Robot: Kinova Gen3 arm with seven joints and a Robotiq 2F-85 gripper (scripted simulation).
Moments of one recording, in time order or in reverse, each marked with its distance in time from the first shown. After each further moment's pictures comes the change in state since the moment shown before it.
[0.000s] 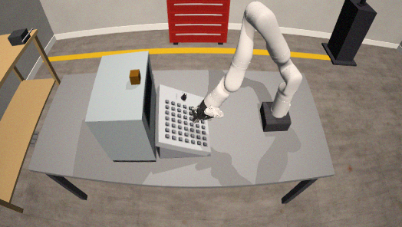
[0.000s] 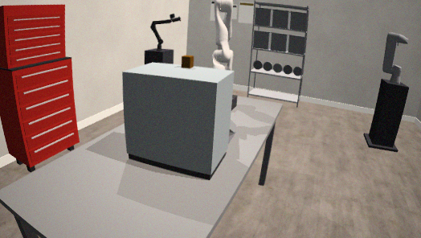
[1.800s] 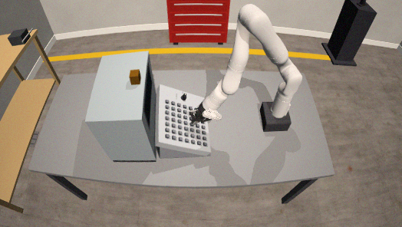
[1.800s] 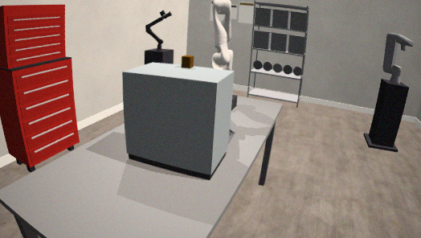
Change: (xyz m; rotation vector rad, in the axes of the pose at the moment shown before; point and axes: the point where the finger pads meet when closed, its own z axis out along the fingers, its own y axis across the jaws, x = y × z) arm 0.000 -0.004 0.019 0.011 0.001 0.004
